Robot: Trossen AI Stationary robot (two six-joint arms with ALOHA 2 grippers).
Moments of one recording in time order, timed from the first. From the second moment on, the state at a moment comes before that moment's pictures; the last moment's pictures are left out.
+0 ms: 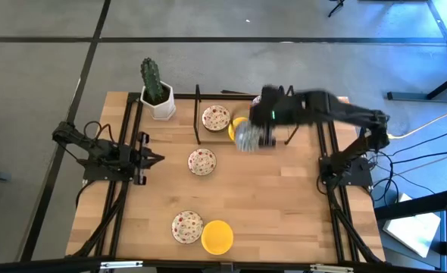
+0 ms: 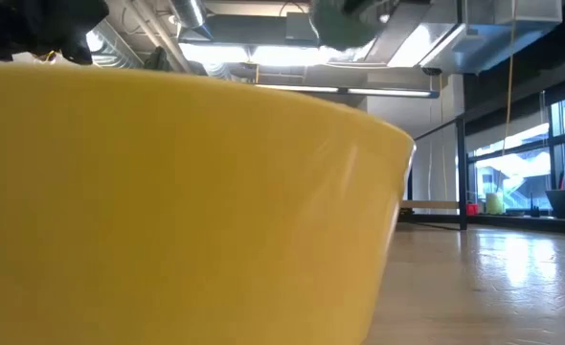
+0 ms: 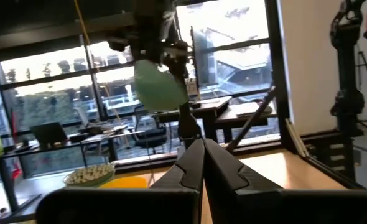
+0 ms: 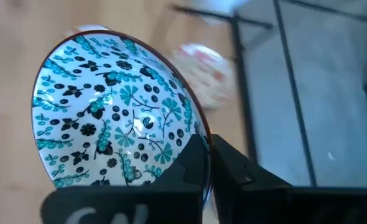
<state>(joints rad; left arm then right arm) -0.45 0.00 0.03 0.26 -0.45 0.28 -0.01 1.54 1.91 -1.23 0.35 -0.18</state>
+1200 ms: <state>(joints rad) -0.45 0.00 0.03 0.29 -0.54 0.41 -0.82 1.90 1.94 -1.35 -0.10 -0.67</state>
